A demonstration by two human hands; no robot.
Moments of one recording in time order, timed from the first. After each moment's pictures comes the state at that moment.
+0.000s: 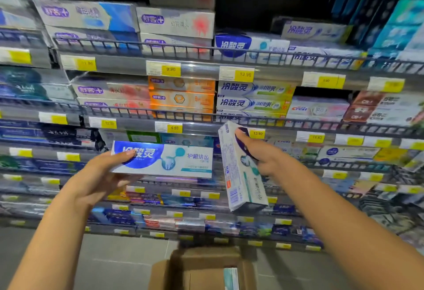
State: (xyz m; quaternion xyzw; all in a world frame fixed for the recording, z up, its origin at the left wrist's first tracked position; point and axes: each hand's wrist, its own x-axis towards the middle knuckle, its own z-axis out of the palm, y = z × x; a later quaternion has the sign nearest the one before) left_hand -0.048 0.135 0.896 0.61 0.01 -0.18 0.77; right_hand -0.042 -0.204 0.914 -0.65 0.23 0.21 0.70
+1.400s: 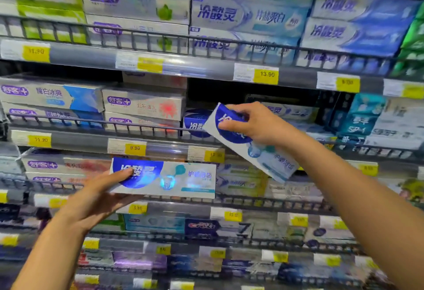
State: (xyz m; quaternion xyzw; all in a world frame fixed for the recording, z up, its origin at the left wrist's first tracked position) left_hand 0.058 0.029 0.979 0.51 -0.05 -0.12 0.85; right_hand 0.048 -0.276 1.116 -0.91 -0.17 -0.10 0.37
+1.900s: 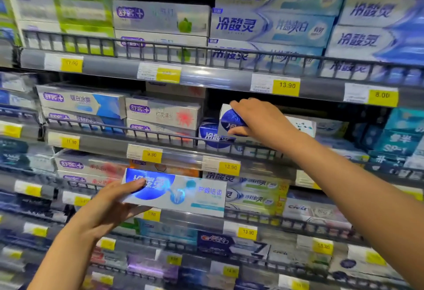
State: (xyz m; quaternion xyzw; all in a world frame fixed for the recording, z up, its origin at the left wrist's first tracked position) left_hand 0.052 0.031 0.973 0.55 -0.04 -0.10 0.83; right_hand 0.105 -0.273 1.126 -0.91 -0.23 -0.29 -0.18
